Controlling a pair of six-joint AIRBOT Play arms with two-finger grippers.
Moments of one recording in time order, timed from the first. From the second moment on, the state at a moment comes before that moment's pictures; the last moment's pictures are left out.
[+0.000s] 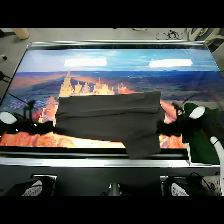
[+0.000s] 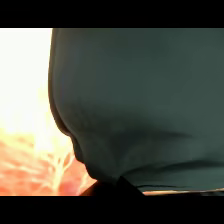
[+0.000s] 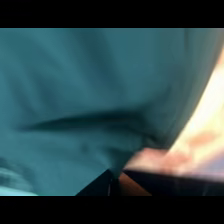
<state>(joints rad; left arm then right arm) 0.20 -1.05 0.73 1.15 -1.14 -1.42 -0.16 -1.19 0.80 -1.08 1.23 1.45</state>
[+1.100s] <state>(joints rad) 0.23 -1.67 1.58 1.02 -1.18 -1.47 -0.20 -1.75 1.48 -1.14 1.16 1.50</state>
